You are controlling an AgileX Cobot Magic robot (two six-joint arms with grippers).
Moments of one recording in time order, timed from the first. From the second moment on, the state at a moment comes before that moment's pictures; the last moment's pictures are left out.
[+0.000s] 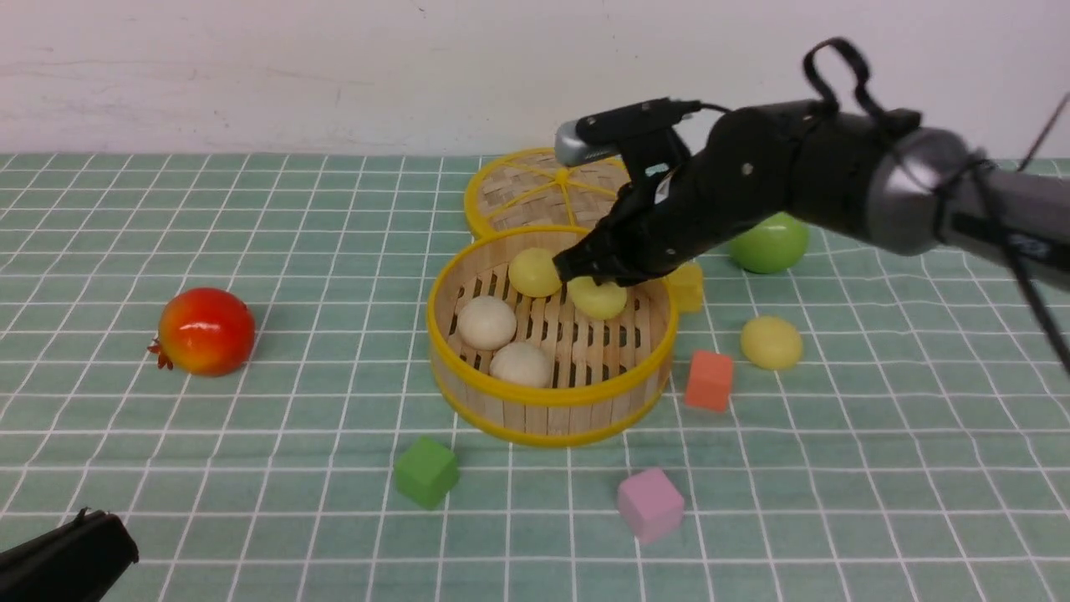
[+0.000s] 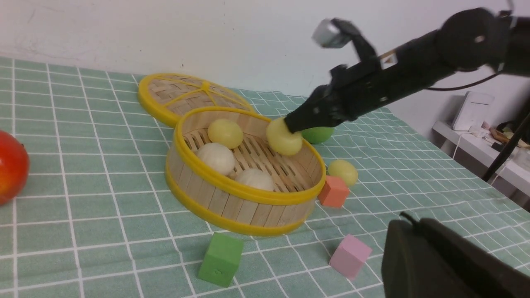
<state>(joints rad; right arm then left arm) 0.45 2.10 -1.73 0.18 0.53 -0.09 -0.47 0.18 -0.24 -0.27 0.18 -0.10</state>
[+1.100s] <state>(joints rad) 0.22 1.95 -1.64 -0.10 0.97 0.13 -0.47 0.18 -0.24 -0.27 0.18 -0.10</state>
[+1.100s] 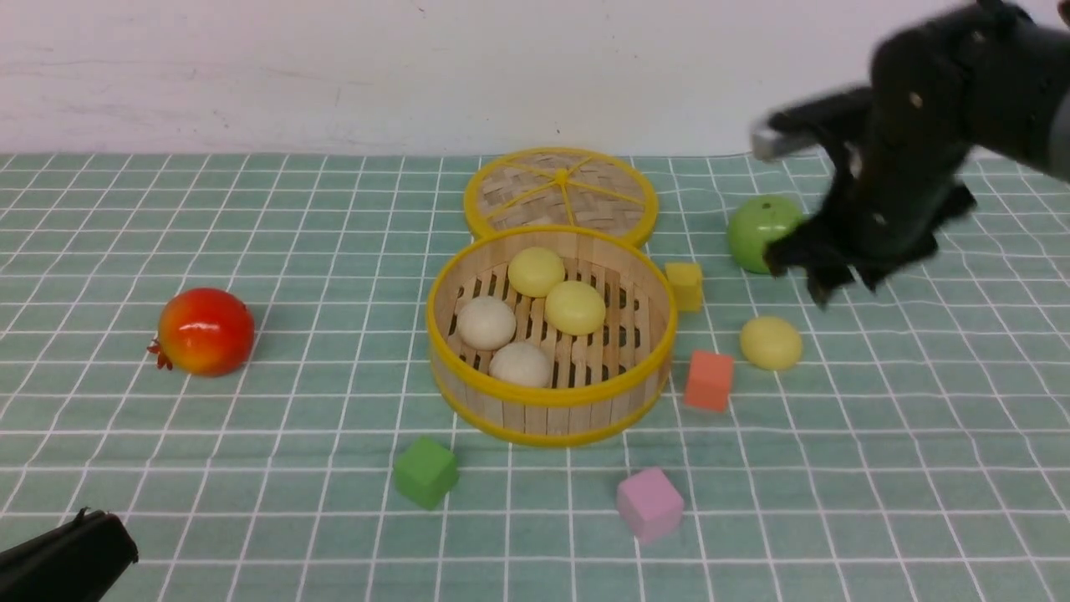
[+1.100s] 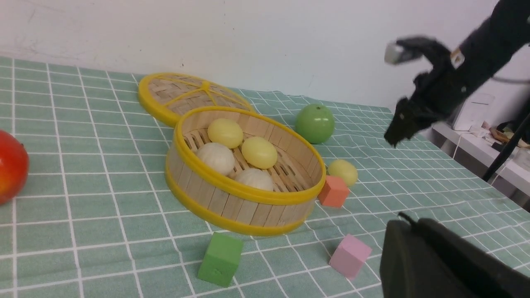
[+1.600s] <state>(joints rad) 0.14 2.08 -1.62 0.24 0.70 -0.02 -0.47 0.18 -0.24 -0.27 0.18 -0.10</state>
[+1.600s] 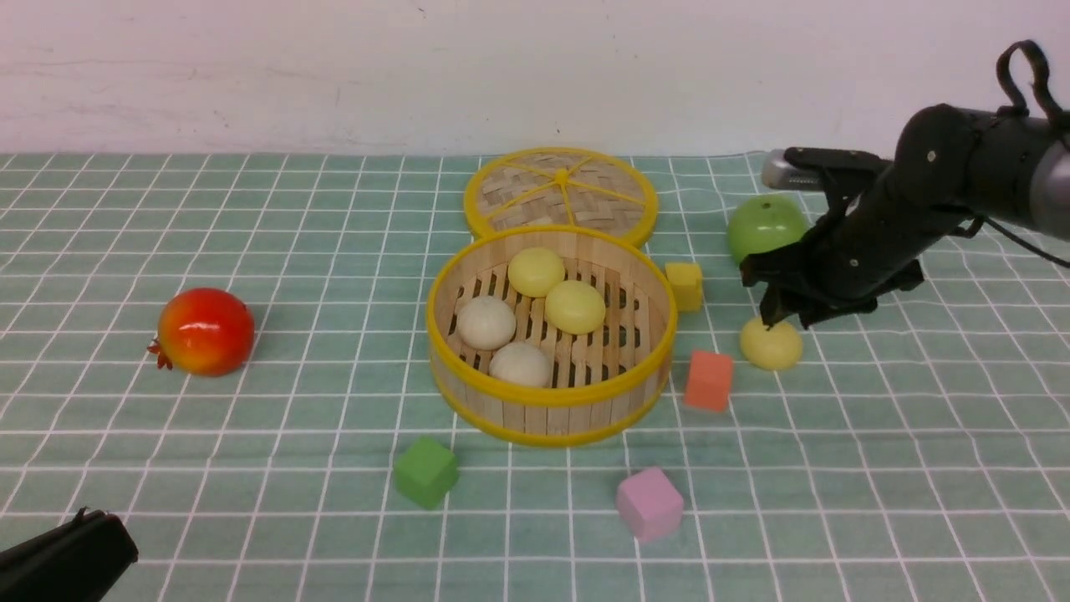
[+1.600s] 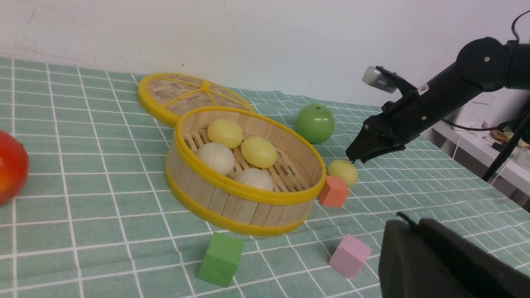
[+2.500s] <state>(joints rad) 0.14 2.13 -1.62 0.24 0.63 -0.07 -0.47 0.18 -0.24 -0.27 0.18 -0.10</state>
